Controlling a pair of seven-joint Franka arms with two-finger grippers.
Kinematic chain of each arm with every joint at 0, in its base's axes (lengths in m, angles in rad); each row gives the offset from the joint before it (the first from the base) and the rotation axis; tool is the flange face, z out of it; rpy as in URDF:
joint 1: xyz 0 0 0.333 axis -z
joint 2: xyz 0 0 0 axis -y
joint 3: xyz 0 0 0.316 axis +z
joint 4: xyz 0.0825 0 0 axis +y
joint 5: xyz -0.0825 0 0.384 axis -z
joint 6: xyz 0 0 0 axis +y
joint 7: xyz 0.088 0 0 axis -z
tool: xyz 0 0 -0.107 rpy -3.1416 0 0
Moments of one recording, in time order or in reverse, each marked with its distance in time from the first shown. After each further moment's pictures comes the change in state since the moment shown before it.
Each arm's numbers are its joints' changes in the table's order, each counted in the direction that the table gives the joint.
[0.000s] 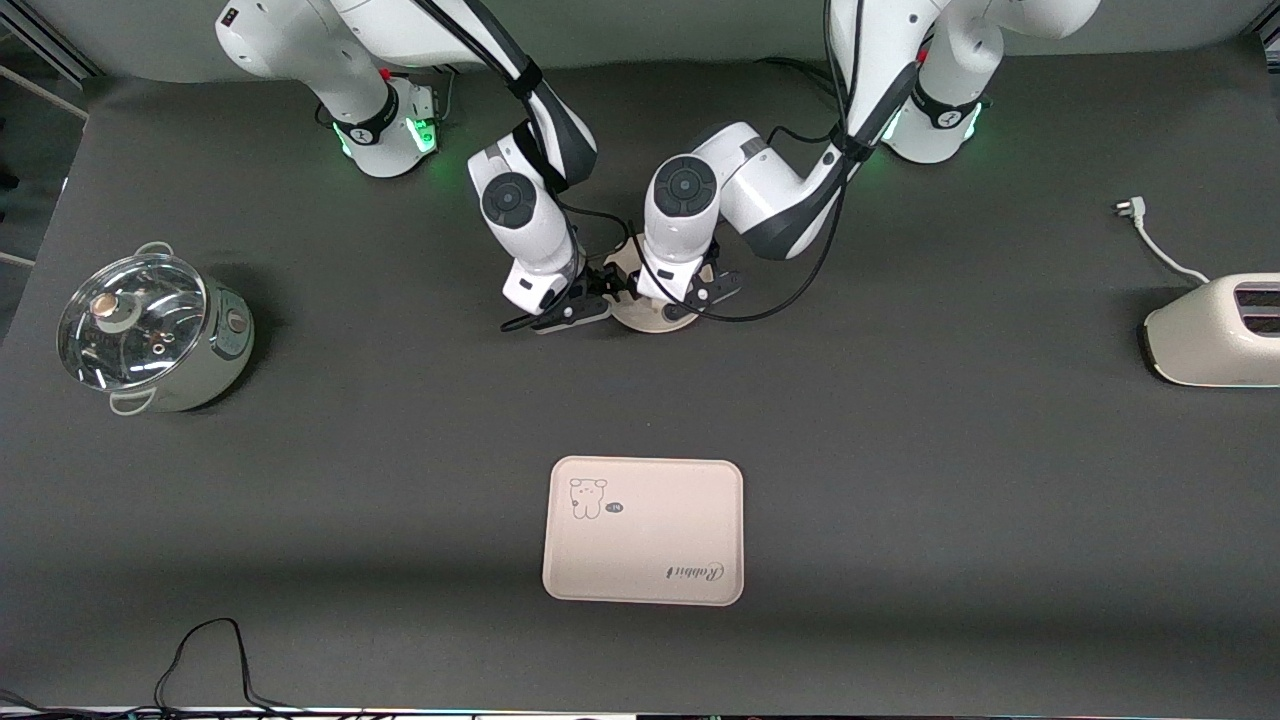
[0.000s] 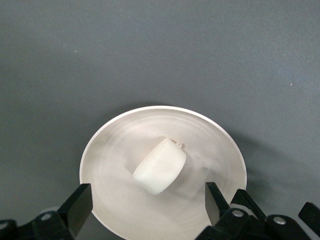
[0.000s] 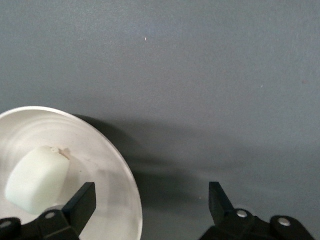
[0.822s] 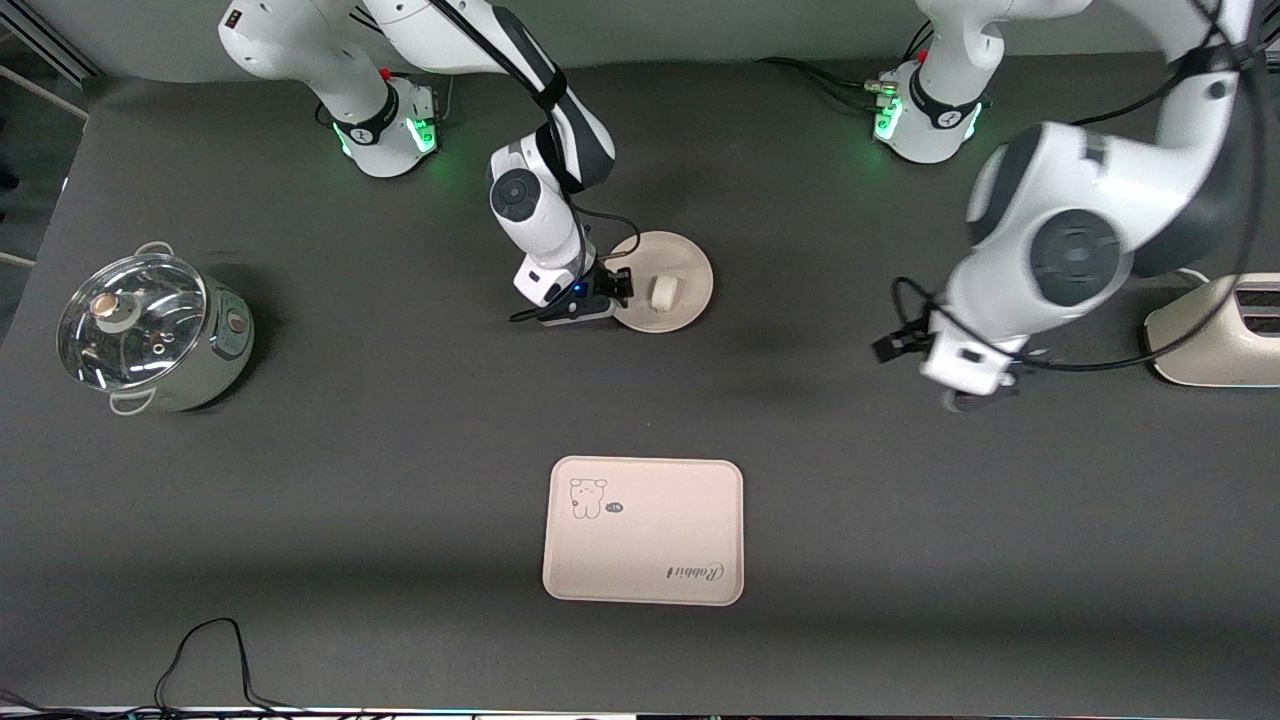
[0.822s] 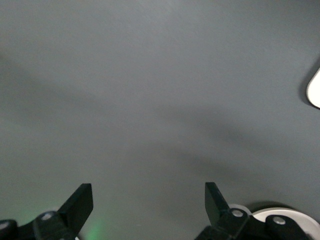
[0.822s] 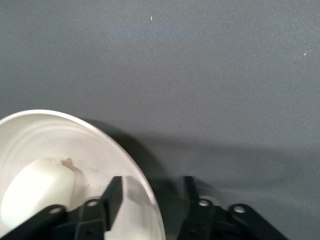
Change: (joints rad) left arm -0.517 0.274 0.112 -0.168 -0.059 0.562 0.715; right arm -0.077 -0.071 0.004 0.013 -0.179 -0.161 -0.028
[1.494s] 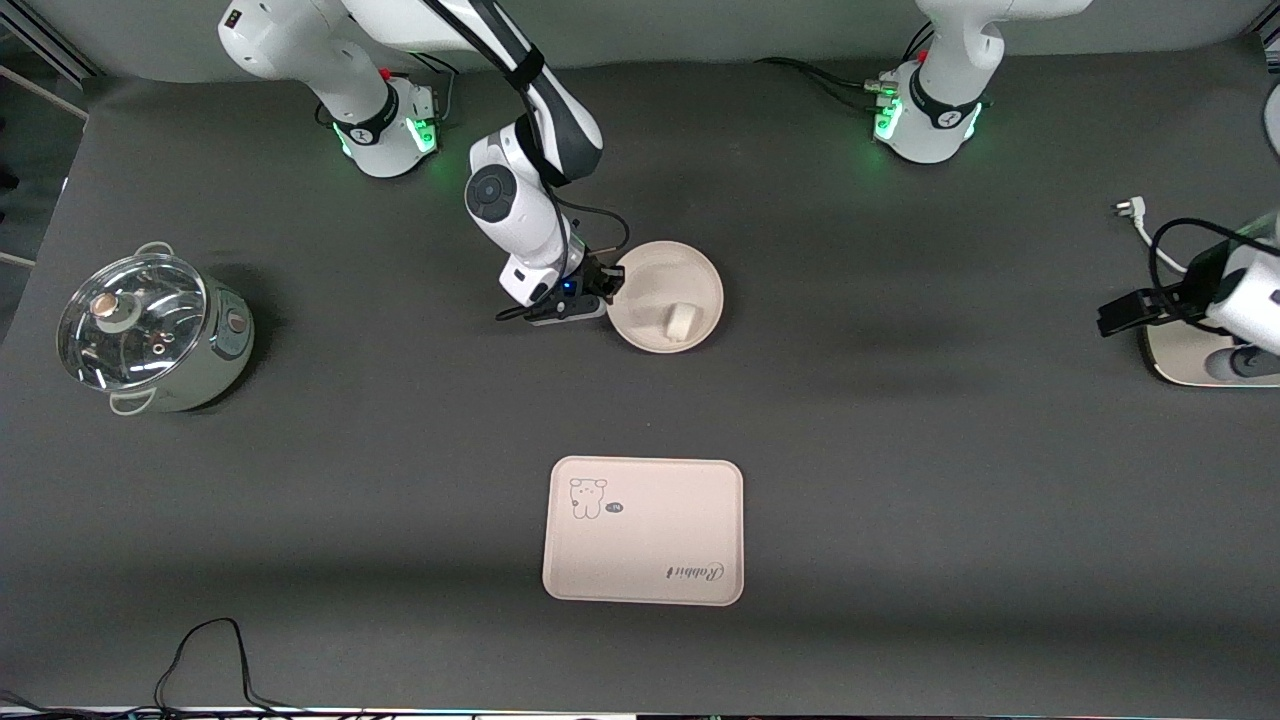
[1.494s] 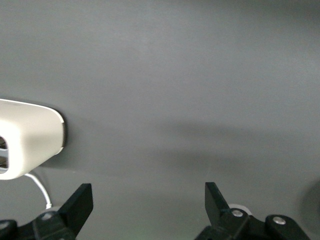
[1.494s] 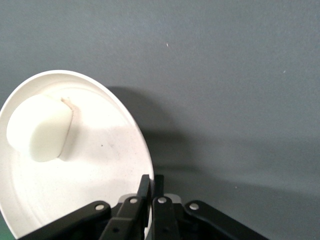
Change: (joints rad) left arm 0.002 0.133 0.338 -0.032 -0.017 0.045 0.546; right arm 0.005 0.111 -0.054 -0.009 -0.004 0.138 0.001
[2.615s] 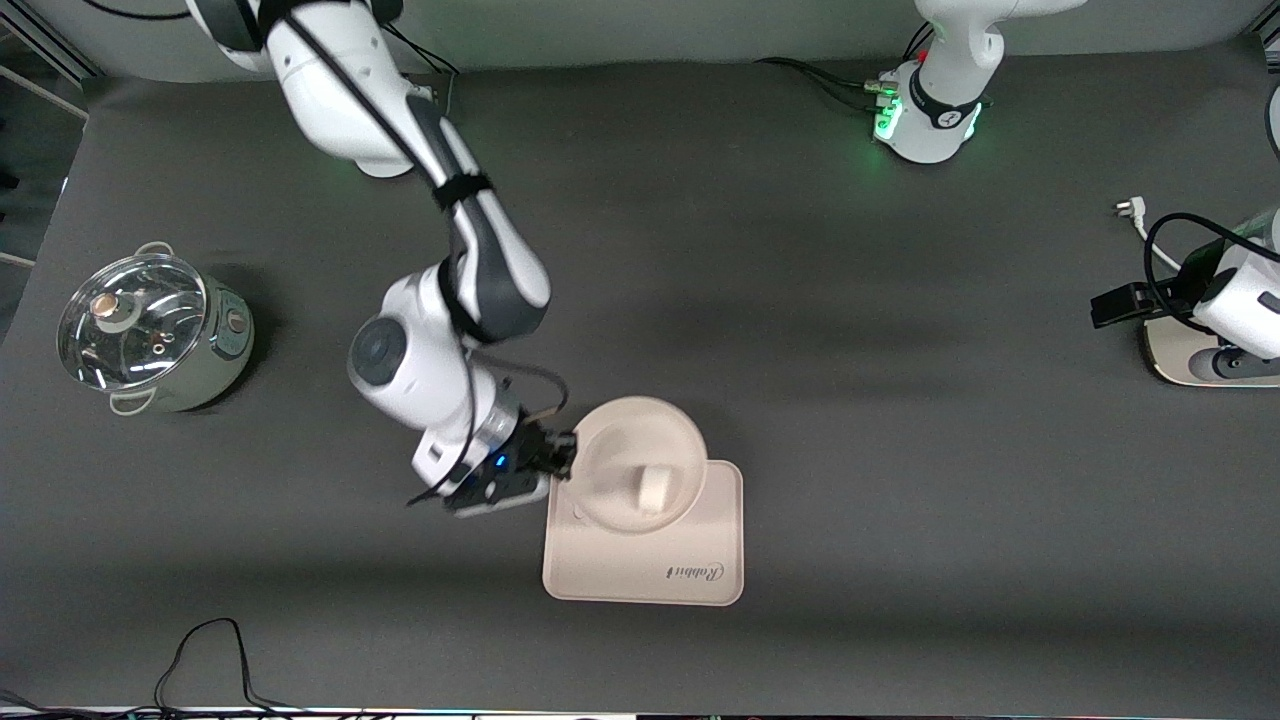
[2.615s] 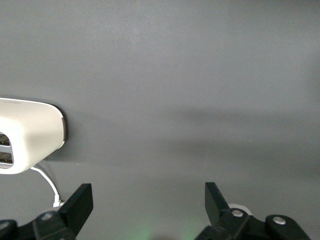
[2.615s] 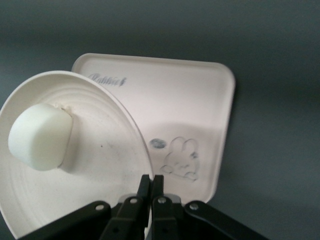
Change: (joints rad) left arm -0.117 -0.052 -0.169 -0.080 -0.011 0.090 0.017; right arm 0.355 -0.430 -0.148 -0.899 0.073 0.390 -0.289
